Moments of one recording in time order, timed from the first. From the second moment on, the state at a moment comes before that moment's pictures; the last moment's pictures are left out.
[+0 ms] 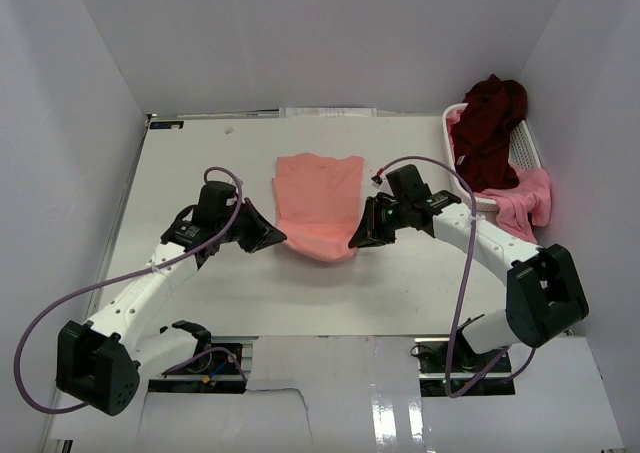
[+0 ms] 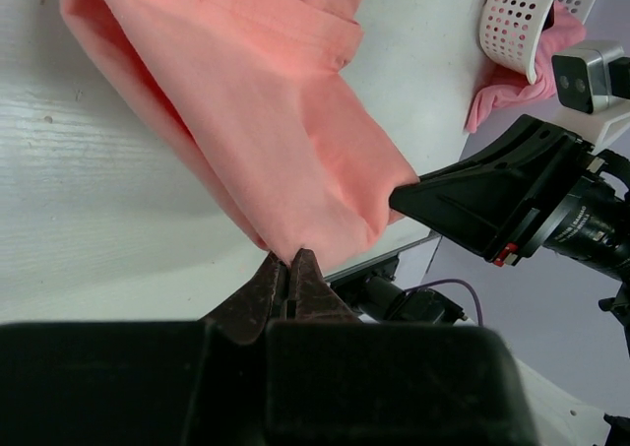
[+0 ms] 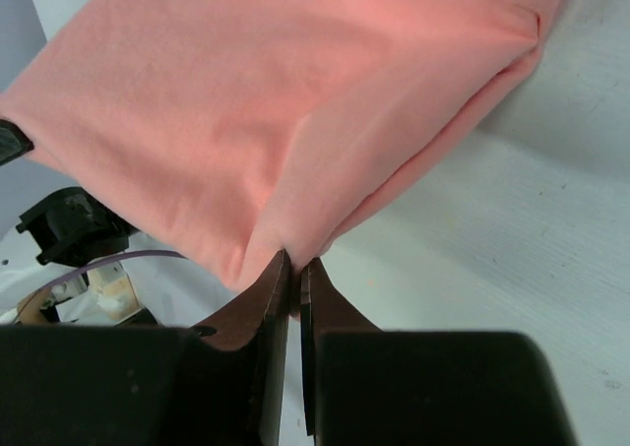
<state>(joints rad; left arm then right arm) -0.40 1.06 0.80 -0.48 0.35 -1.02 0.55 1.42 0.95 -0.48 -0.53 0.65</state>
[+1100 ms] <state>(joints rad) -0.27 1.41 1.18 -0.47 0.40 -0.93 0.44 1.66 1.36 -0.58 -0.59 0.65</state>
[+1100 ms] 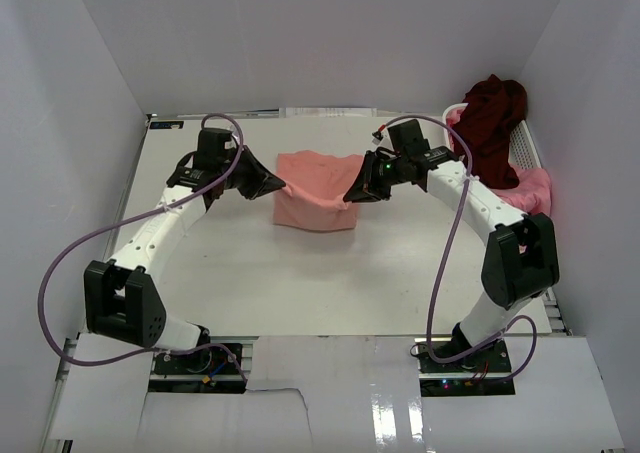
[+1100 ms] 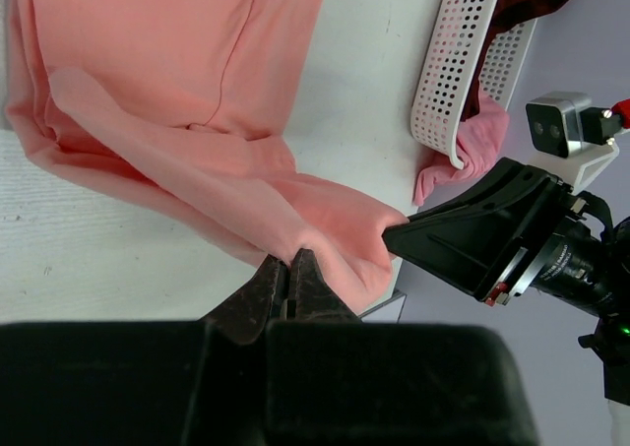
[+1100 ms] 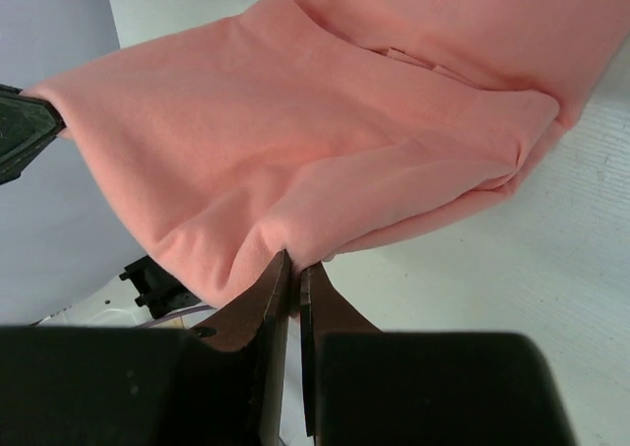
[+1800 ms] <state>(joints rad) -0.19 1.67 1.39 -0.44 0.44 -0.95 0.36 1.88 1.56 -0.59 -0.66 0.77</state>
